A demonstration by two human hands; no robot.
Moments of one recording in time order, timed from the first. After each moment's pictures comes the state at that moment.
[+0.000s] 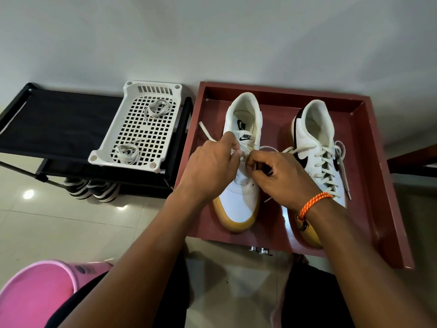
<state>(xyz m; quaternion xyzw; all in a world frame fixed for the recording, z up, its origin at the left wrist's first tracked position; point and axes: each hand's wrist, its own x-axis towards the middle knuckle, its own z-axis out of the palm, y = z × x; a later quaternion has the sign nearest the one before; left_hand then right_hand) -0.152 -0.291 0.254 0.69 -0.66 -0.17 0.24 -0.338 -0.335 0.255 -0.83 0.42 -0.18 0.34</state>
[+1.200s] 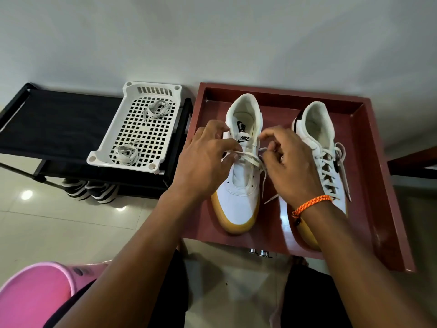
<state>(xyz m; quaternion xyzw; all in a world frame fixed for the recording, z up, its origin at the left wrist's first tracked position) -0.136 -0.296 0.248 0.68 -0.68 -0.10 0.26 -0.333 -0.341 0.261 -0.77 0.49 -0.31 0.26</state>
